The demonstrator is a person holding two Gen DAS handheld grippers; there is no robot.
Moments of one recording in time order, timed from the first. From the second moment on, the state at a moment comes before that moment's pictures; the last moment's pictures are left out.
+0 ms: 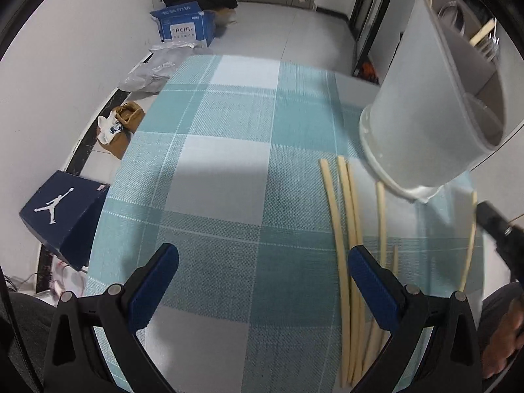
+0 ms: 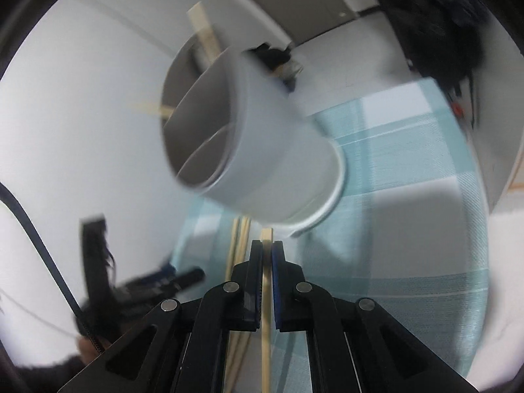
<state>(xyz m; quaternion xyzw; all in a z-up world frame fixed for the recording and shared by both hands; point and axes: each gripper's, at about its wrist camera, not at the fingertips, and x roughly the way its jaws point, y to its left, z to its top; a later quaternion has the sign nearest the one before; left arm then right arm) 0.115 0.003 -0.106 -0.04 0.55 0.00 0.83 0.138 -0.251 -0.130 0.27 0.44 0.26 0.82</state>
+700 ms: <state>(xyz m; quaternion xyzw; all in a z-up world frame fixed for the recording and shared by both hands) 0.130 -0.007 -0.117 -0.01 0.59 0.01 0.81 0.150 -0.275 -0.143 0.29 0.45 0.25 0.81</state>
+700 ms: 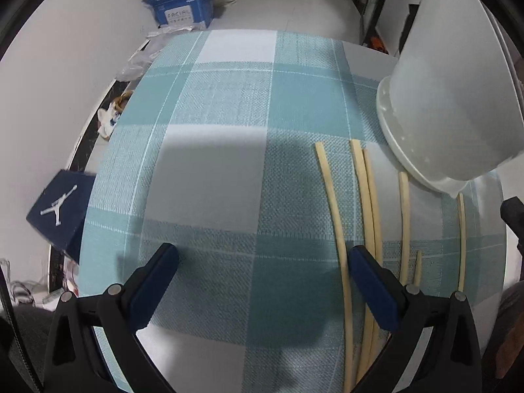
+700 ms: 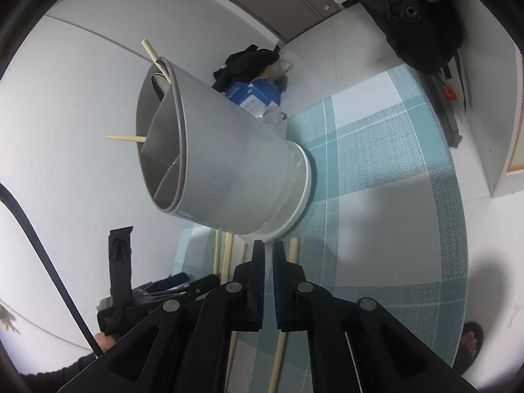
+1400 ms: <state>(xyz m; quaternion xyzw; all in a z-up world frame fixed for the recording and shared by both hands) 0.162 0.001 -0.111 -0.04 0.56 -0.02 0.83 0.114 -0.241 -0.118 0.10 0.45 0.17 0.87</state>
